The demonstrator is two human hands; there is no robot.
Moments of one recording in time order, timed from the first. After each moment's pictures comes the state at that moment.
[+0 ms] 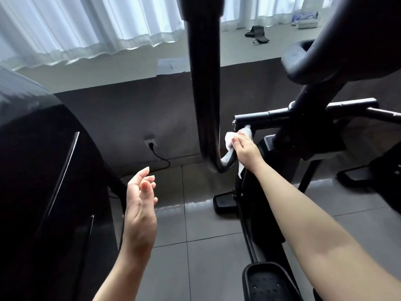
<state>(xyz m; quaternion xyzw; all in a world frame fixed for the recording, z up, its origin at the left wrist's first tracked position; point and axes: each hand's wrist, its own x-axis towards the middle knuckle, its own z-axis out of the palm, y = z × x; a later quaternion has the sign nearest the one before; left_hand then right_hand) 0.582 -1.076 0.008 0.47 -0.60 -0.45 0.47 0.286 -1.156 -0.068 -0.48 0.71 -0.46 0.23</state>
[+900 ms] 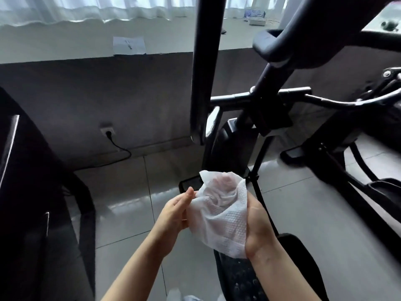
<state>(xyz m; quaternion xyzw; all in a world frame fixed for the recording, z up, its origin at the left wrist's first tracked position) 0.577 -1.036 -0.044 0.34 -0.52 -0.77 0.16 0.452 -0.941 -0.002 0.04 0.33 -0.64 0.69</state>
